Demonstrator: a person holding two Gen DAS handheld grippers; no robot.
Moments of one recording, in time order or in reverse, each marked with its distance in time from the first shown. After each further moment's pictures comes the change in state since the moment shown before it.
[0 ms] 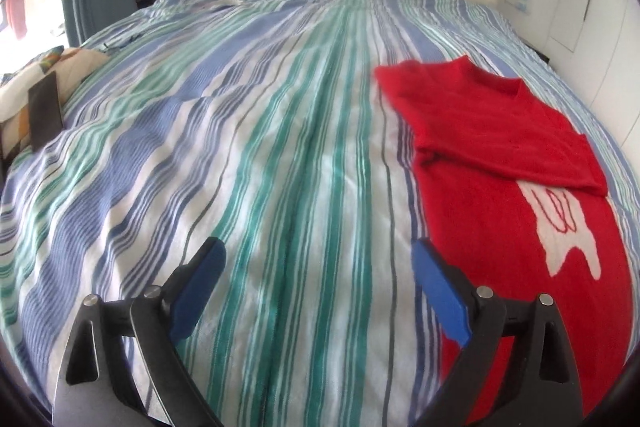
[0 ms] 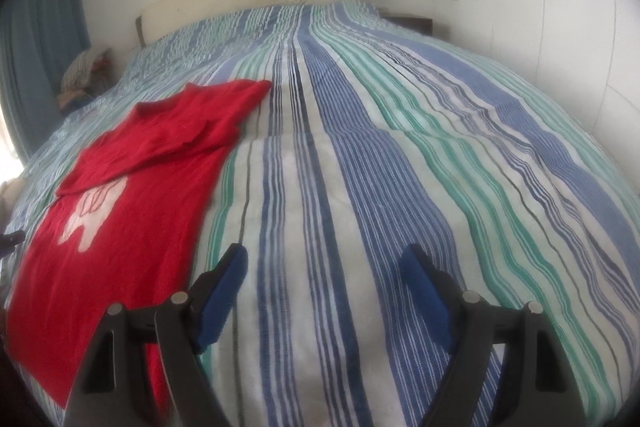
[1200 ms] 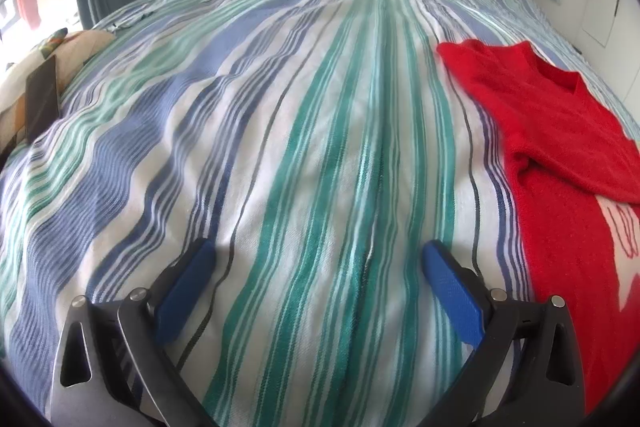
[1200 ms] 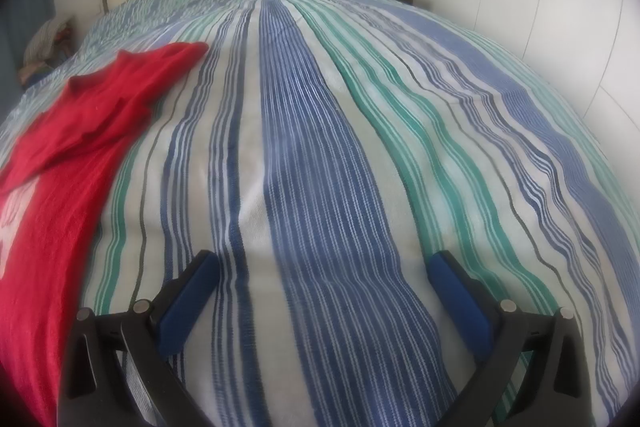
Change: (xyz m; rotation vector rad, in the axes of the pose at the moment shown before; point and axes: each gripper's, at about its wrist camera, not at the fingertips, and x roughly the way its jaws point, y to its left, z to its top) left arm 0.057 0.025 0.005 -0.030 0.059 0.089; right arm 0.074 -0.021 0.025 -0.033 0.128 -0.140
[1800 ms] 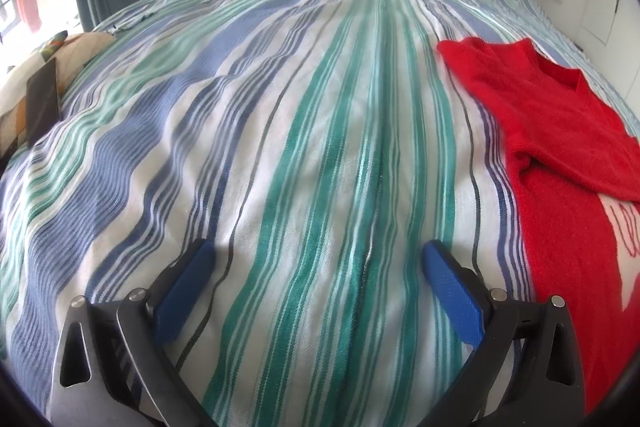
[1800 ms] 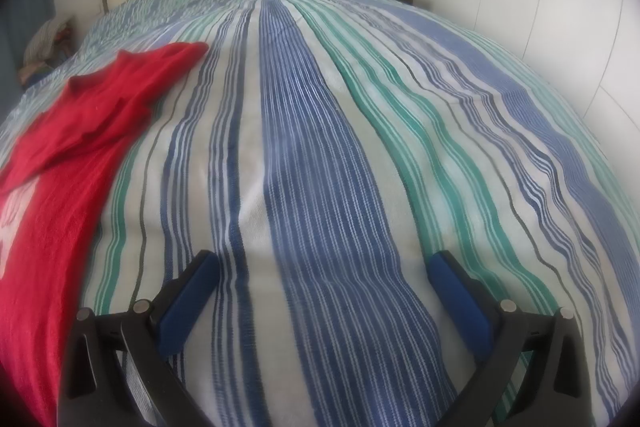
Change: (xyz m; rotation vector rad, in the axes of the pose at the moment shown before) left arm 0.000 -0.001 0.000 0.006 0.001 0.006; right arm 0.000 0.000 0.000 0.000 0.000 0.000
